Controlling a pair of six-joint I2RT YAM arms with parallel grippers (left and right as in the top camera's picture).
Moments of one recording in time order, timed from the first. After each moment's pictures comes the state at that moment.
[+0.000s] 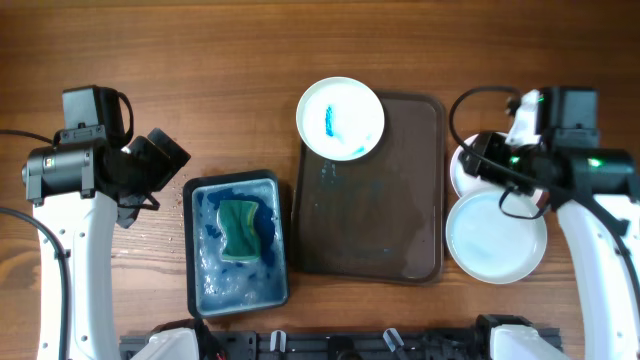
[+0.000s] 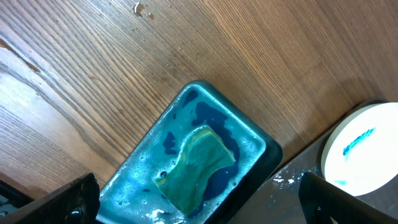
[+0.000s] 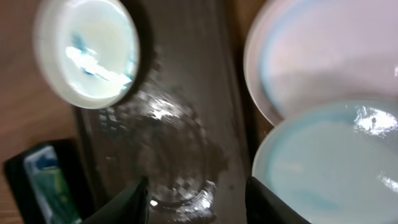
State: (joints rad) left arm 0.15 1.30 1.31 -1.28 0.02 -0.69; right arm -0.04 1.27 1.16 -1.08 -0.25 0.35
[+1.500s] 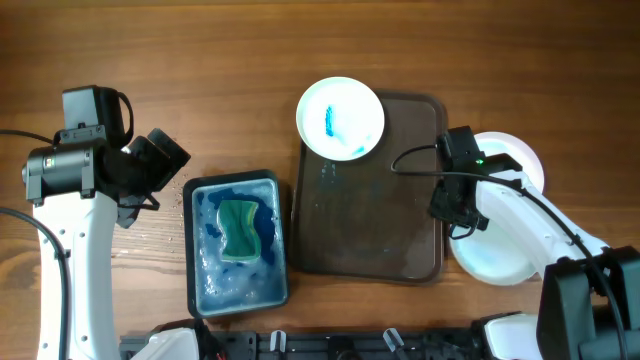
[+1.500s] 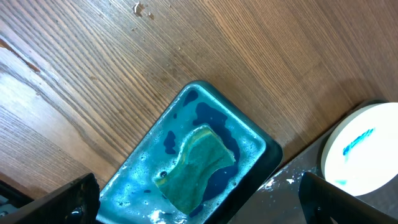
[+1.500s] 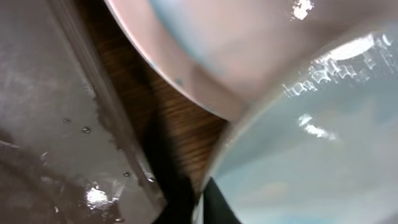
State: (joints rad) left arm 0.15 1.30 1.31 -1.28 0.02 -0.69; right arm 0.21 1.55 0.83 -0.83 0.17 0.60
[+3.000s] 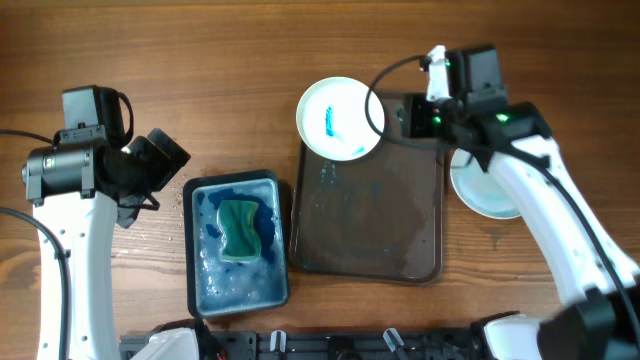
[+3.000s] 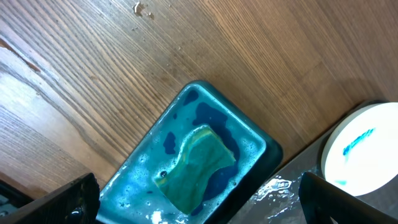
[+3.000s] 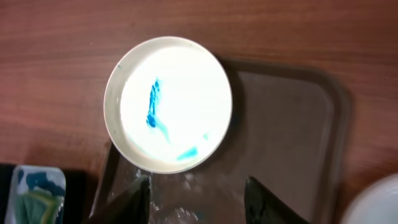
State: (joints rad) left arm 0.15 1.30 1.31 -1.28 0.02 -0.69; right arm 0.25 1.57 1.29 -0.64 -0.19 0.24
